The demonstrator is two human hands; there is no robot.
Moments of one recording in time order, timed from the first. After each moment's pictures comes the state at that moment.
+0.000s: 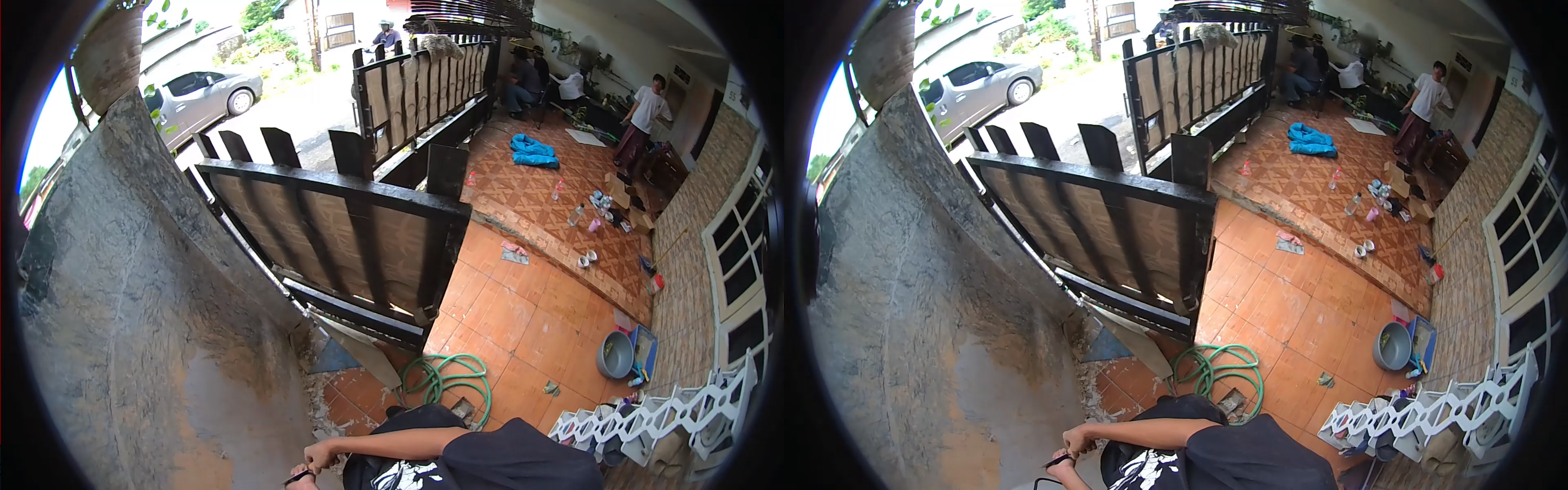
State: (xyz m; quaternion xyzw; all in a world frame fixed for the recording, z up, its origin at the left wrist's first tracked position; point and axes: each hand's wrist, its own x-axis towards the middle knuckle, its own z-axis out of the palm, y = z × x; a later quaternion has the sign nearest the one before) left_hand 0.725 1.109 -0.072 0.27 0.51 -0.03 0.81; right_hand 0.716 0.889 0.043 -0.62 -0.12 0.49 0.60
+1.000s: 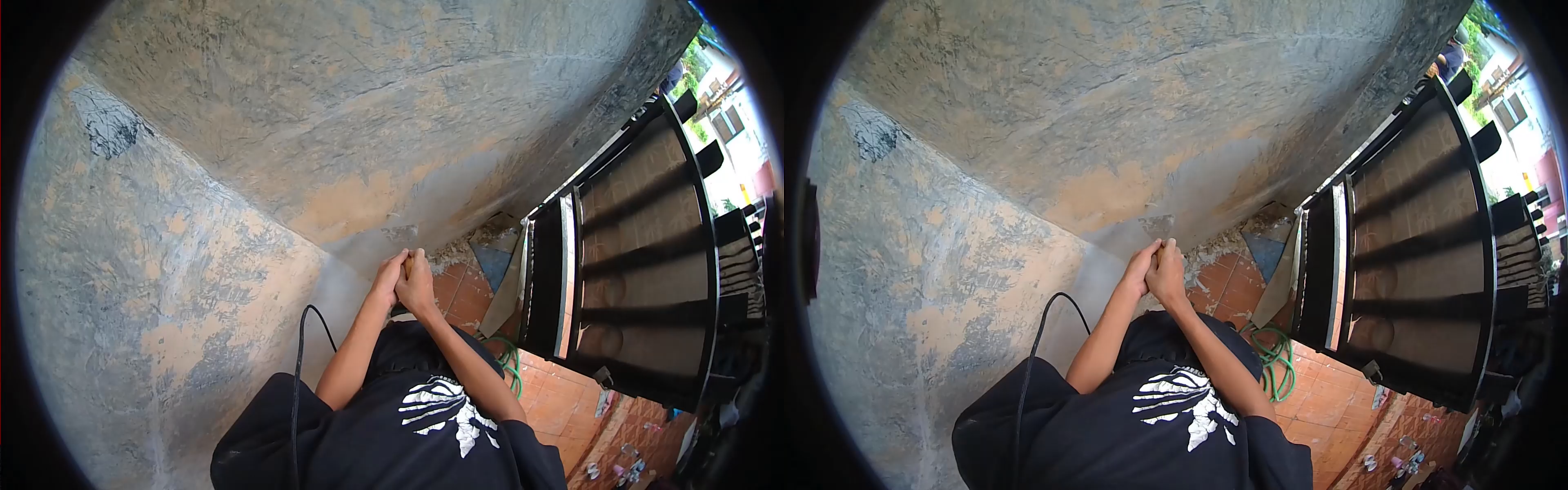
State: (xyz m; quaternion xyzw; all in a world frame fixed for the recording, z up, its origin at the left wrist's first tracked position) left_hand 0.769 1.150 0.049 0.37 0.33 -0.09 0.86; right_hand 0.773 1.066 0.072 -0.84 -0.11 0.04 0.54
